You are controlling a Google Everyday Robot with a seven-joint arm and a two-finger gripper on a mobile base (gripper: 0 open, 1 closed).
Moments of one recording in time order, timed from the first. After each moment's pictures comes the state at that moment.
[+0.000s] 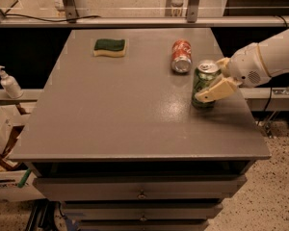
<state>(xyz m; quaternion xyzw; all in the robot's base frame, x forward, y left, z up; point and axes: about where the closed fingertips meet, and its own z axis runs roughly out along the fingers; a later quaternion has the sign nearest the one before) 0.559 -0.174 0.867 -0.55 0.73 0.20 0.35</state>
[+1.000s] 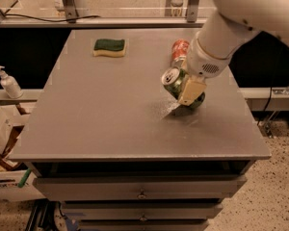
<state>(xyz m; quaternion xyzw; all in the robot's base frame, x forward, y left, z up) 0.552 -0.117 0.871 -0.67 0.72 0.02 0.19</state>
